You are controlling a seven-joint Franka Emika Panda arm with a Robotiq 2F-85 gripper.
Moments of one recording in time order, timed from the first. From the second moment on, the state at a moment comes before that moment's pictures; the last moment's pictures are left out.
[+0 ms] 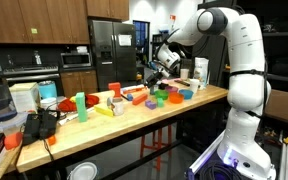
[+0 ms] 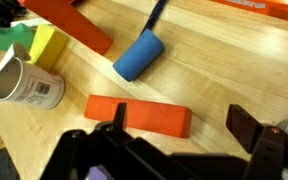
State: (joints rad) arm -0.04 0.30 -0.19 -2.02 1.13 2.27 1.84
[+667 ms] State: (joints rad) arm -0.03 0.24 -0.18 -2.04 1.04 2.35 1.96
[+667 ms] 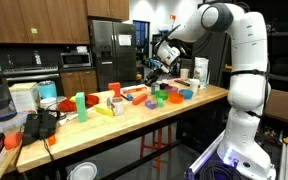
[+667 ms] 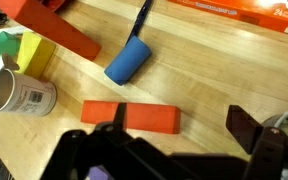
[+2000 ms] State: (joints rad) arm -0.05 0.12 -0.15 -2.17 1.12 2.63 1.87
